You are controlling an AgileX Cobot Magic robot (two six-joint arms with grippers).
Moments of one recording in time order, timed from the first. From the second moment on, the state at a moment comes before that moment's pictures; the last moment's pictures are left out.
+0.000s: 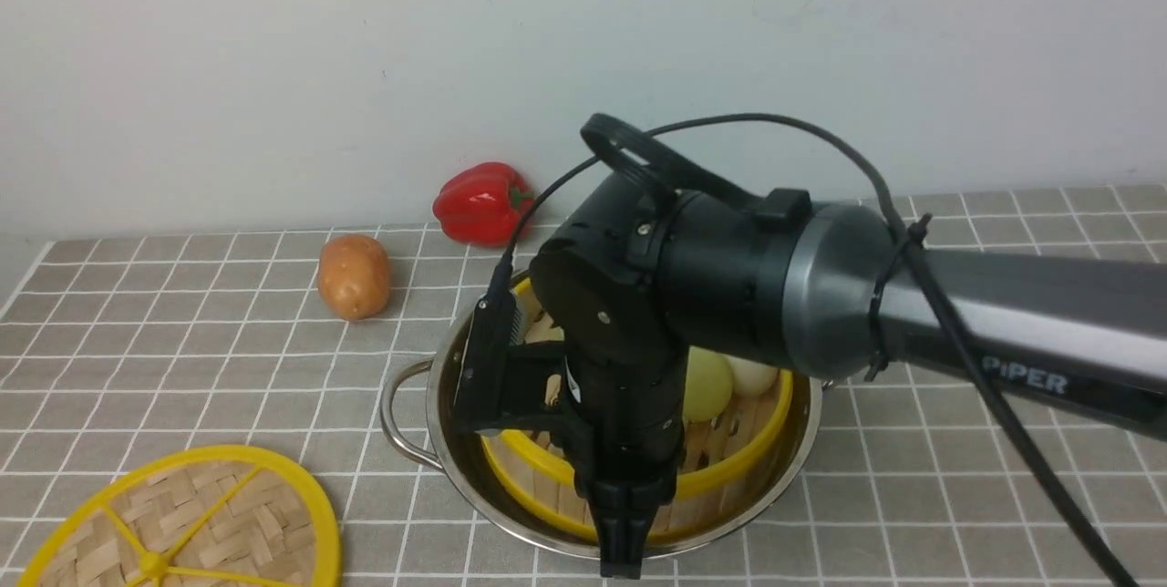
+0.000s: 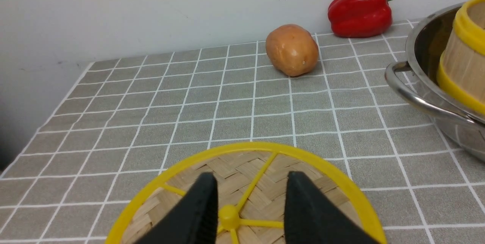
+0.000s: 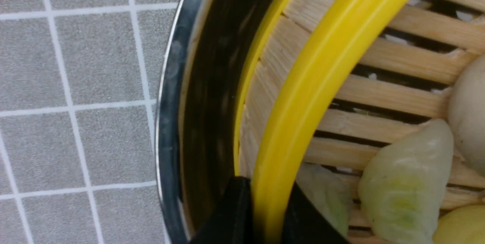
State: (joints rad) right arm 0.90 2.03 -1.65 -0.08 1.23 -0.45; left arm 0.09 0.00 0.01 -0.09 0.34 0.22
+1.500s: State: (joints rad) right arm 0.90 1.90 -1.65 -0.17 1.23 -0.46; left arm 0.09 0.00 0.01 -0.09 0.34 0.22
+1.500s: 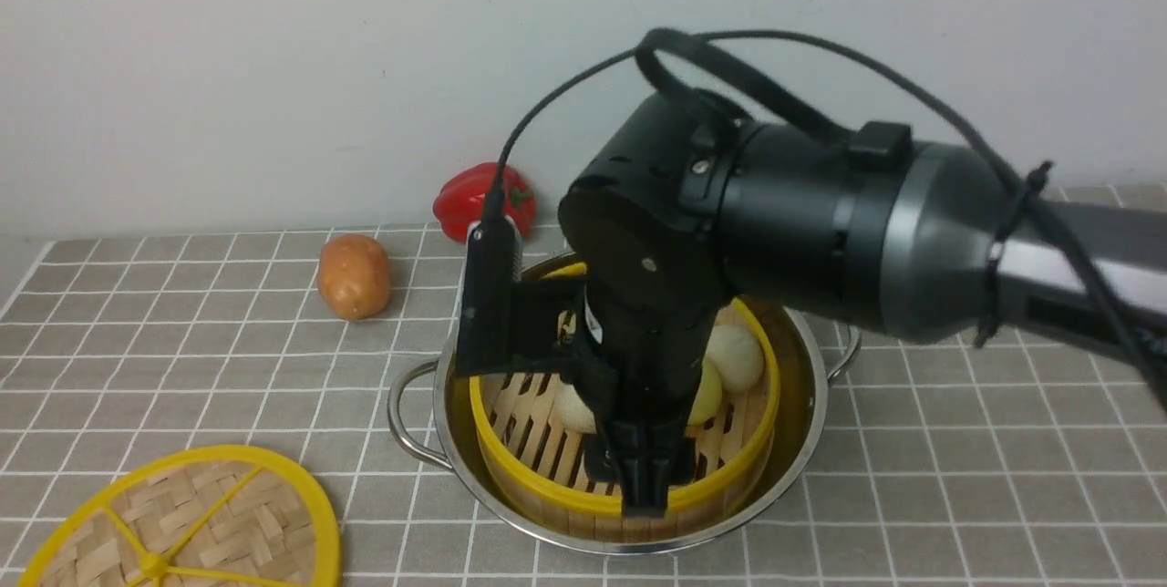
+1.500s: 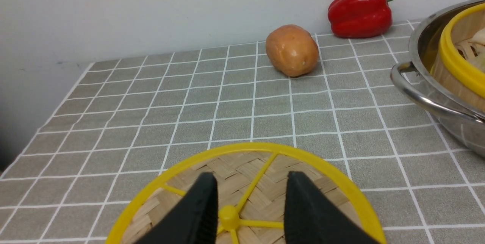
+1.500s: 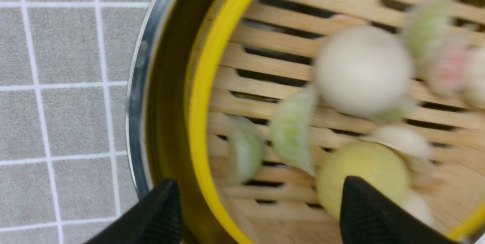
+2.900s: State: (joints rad) right arm 0.15 0.79 -0.72 -0.10 0.52 0.18; left arm 0.09 0.00 0.01 -0.09 0.34 0.22
